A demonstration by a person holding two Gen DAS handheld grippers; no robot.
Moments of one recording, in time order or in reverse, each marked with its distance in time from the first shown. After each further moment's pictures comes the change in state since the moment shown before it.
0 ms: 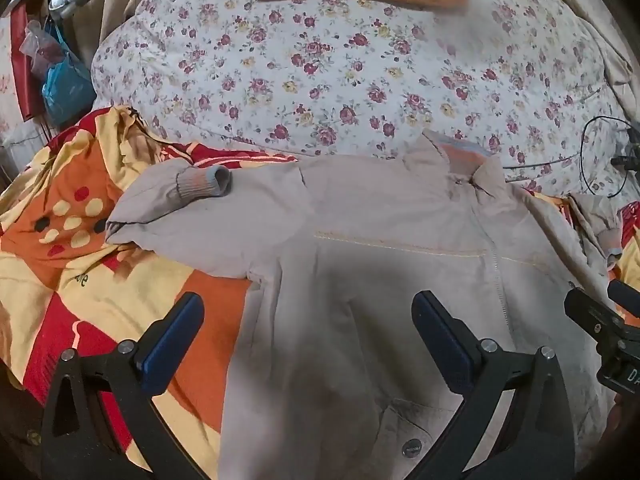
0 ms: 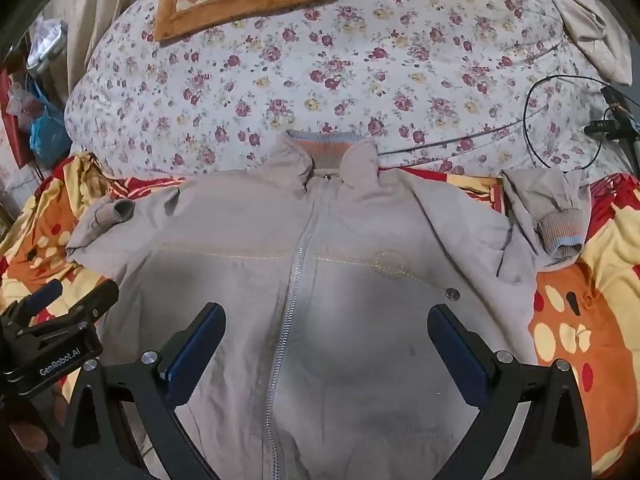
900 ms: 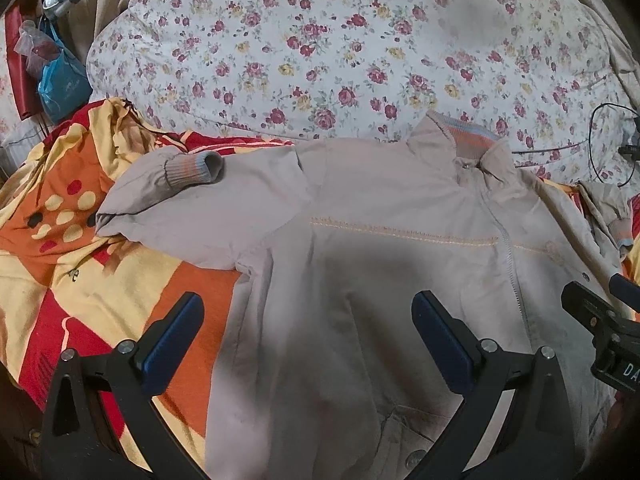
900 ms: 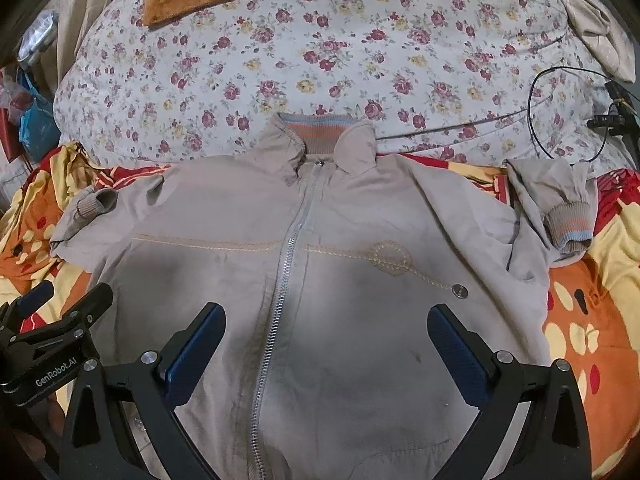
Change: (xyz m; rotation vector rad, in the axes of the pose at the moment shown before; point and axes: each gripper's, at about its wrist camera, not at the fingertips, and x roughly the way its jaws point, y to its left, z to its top) left arm 0.021 -0.006 -0.005 0.013 0.039 0.015; right arm 0.022 -0.002 0.006 0.004 0.032 -0.015
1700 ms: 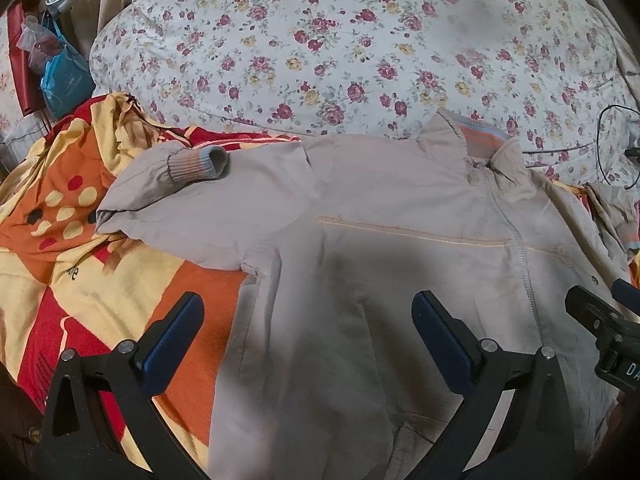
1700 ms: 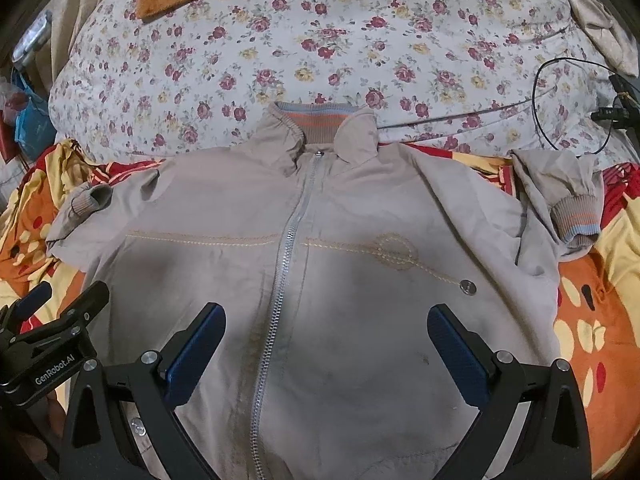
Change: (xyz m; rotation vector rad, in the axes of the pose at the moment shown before) left arm 0.010 0.004 0.001 -0.012 0.010 0.015; right arm 0.011 0.002 0.002 -0.019 0.021 -0.038
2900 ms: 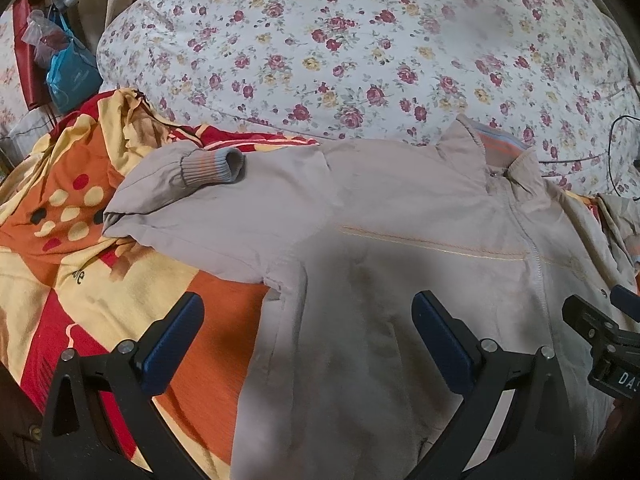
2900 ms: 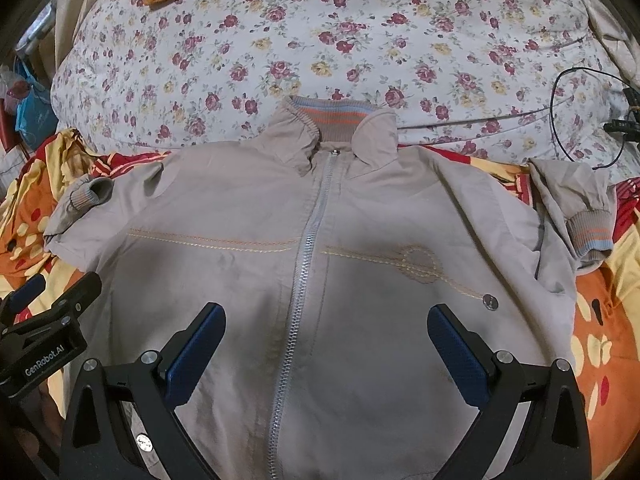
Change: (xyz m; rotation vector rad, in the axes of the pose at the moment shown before) left arm 0.008 0.016 0.008 -0.021 0.003 0.023; right arm 0.015 0.018 0.009 -0.022 0.015 0.022
